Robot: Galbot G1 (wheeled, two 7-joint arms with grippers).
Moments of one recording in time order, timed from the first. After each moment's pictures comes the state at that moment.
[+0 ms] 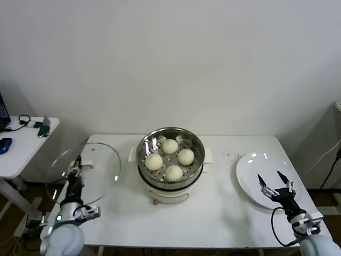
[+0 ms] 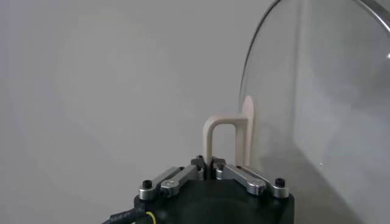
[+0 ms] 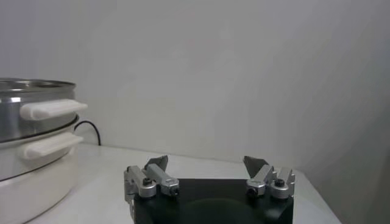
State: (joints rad) left arm 1.40 -1.19 -0.57 -1.88 1.25 0.34 -0.11; right arm -1.43 1.08 0.74 1.63 0.45 0.11 -0.28
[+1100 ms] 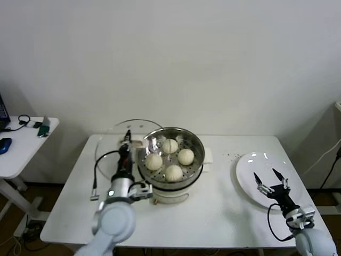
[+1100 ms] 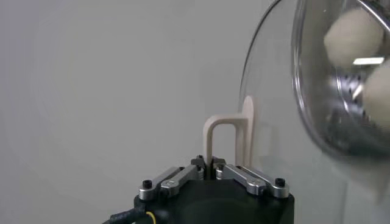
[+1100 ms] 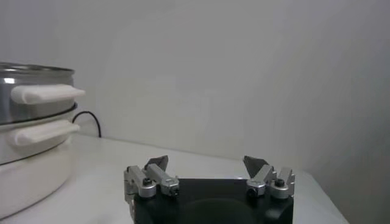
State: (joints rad) left arm 1.09 -1.23 -0.07 -2.04 1.47 0.61 0.23; right arm -1.36 1.08 0.70 1.54 0.41 0.14 -0.30
